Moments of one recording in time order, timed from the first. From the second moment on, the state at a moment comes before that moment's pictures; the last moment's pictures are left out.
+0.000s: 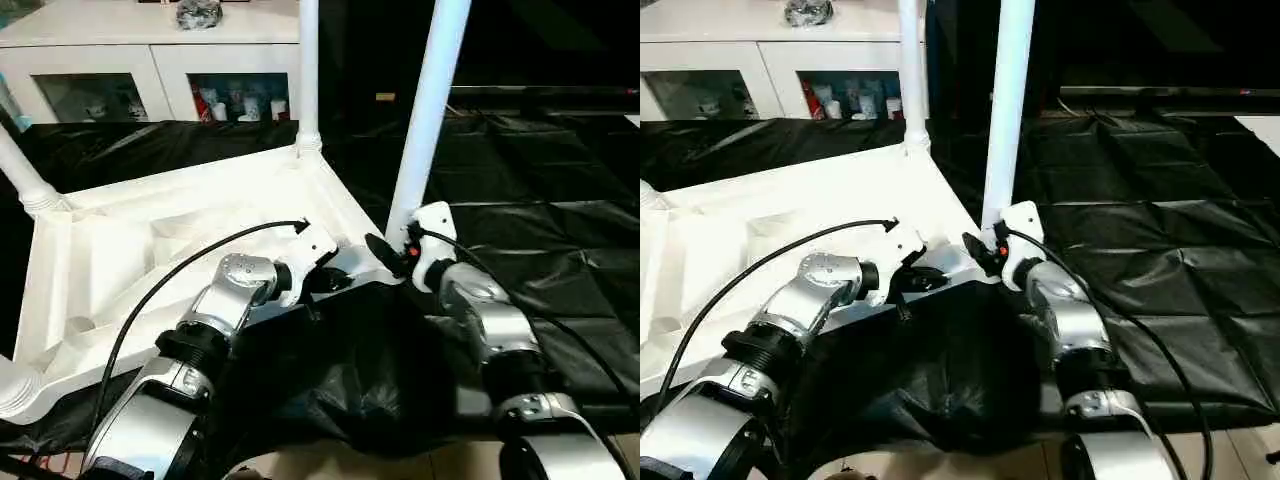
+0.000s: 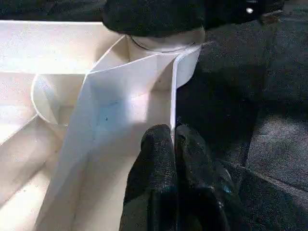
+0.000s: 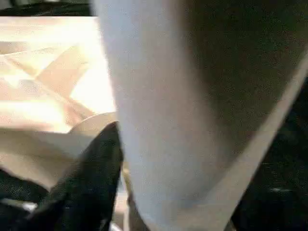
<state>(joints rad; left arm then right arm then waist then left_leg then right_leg) -0.68 0.14 -0.24 0.74 0.07 0.15 -0.88 -0.54 -0.13 -0.05 0.63 0.05 0.14 0.59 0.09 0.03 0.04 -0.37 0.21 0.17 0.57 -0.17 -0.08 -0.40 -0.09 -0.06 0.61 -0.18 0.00</state>
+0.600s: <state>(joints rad) -0.67 0.13 -0.25 0.71 0.07 0.12 -0.89 -0.30 -0.49 -0.06 0.33 0.27 0.31 1.12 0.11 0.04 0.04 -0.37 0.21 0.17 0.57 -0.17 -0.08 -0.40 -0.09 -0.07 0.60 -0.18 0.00</state>
